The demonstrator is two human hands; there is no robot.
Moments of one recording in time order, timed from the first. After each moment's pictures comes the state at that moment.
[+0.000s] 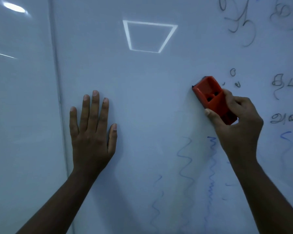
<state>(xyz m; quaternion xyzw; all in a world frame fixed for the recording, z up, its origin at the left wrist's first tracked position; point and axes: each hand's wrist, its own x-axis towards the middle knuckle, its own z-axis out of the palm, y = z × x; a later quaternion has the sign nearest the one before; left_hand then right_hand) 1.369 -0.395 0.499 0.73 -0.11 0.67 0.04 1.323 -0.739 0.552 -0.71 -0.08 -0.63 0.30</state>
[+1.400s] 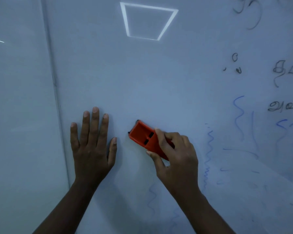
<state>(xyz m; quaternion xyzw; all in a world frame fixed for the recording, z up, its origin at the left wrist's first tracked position) 1.370 -0.397 0.422 0.74 -0.11 0.66 0.05 1.309 -0.632 0.436 -0.78 -0.18 -0.57 0.16</state>
